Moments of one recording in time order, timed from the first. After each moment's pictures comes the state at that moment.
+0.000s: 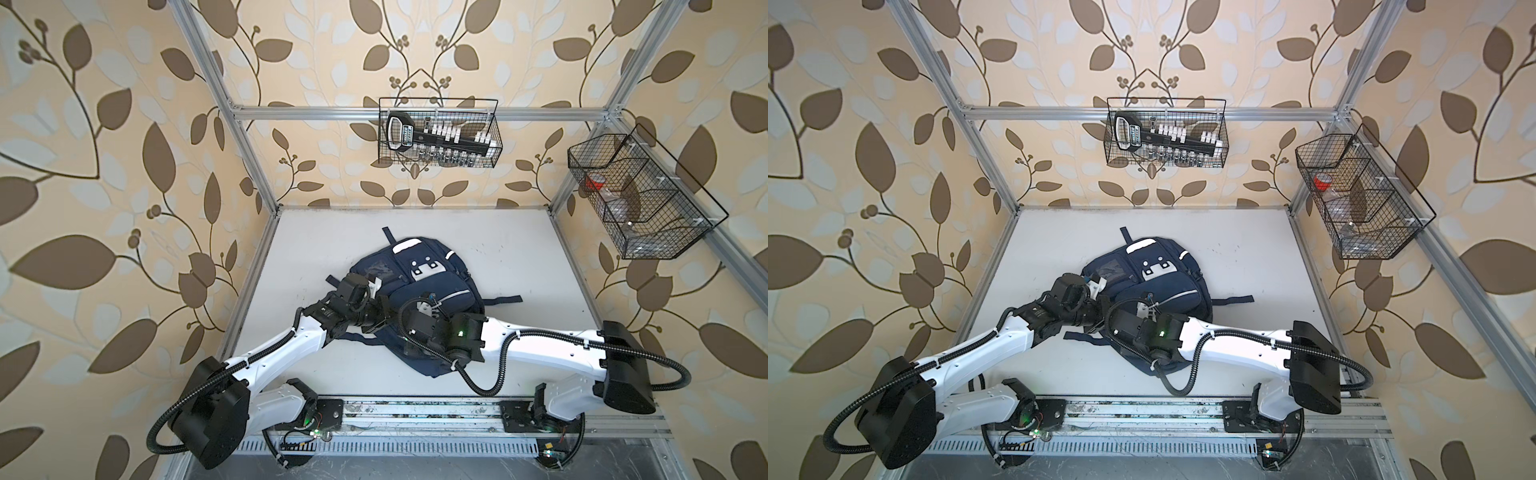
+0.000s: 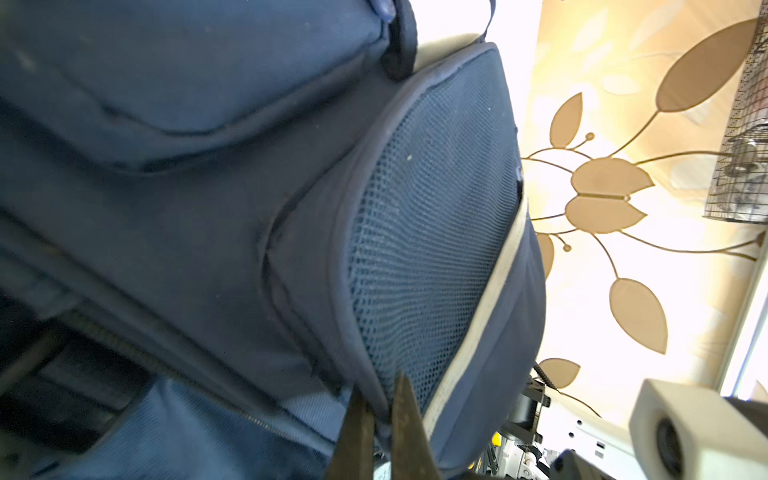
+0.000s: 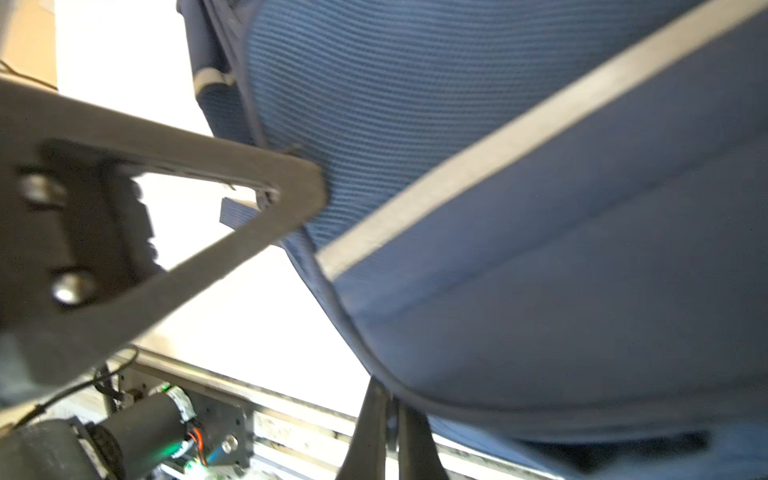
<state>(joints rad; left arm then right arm) -0.54 1.15 0.63 -0.22 0.51 -0.99 1.20 1.50 1.13 -0.74 0.28 1.20</state>
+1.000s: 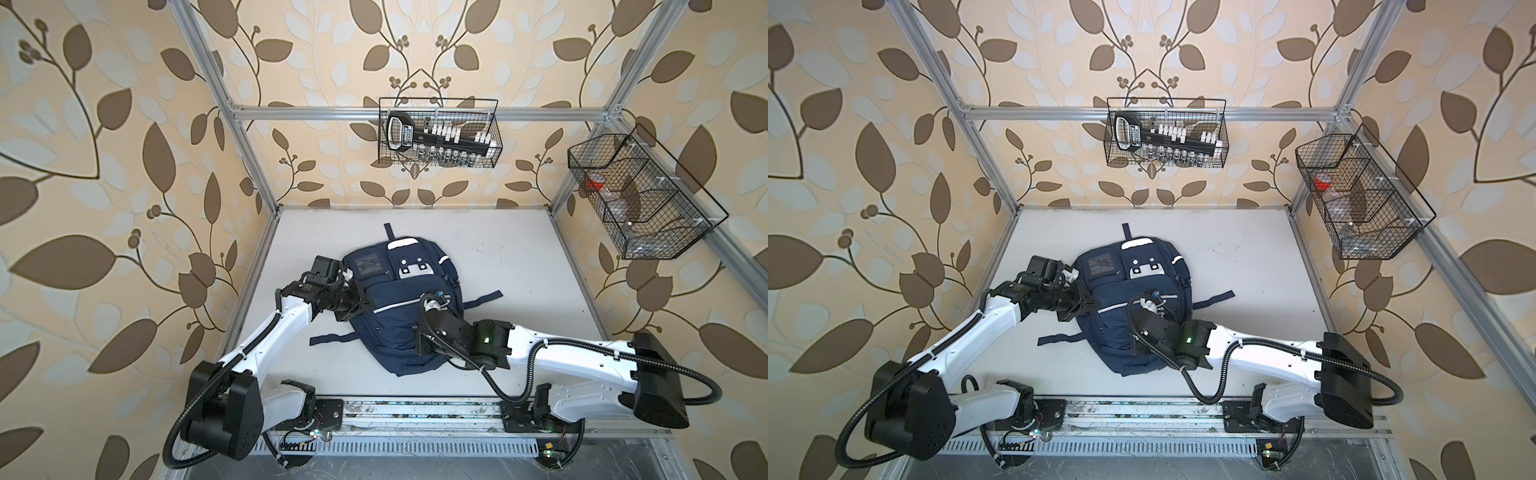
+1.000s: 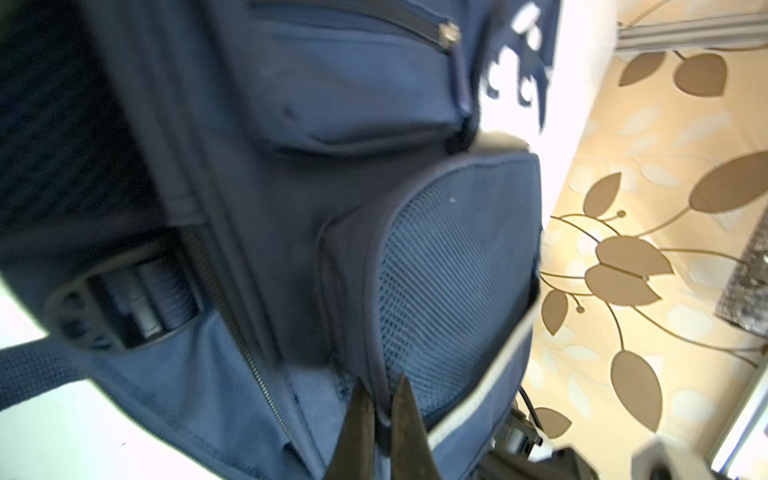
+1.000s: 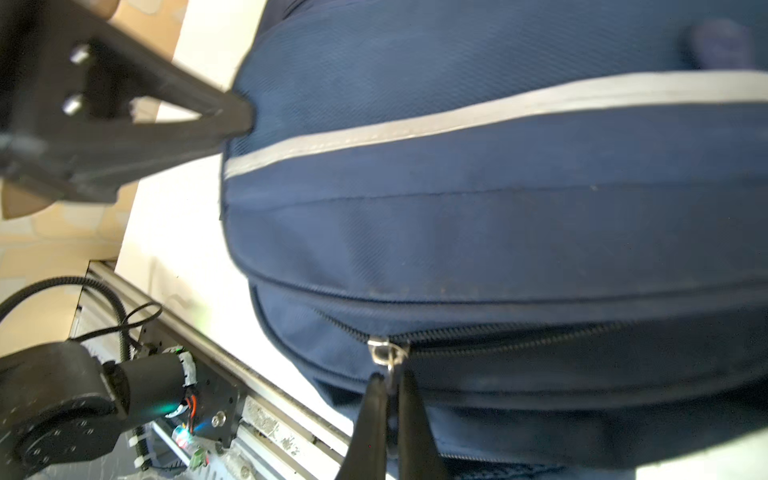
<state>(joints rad) -0.19 1.24 0.82 -0.62 0.60 -0.82 1.20 1.35 0.93 -0.49 0.28 0.95</state>
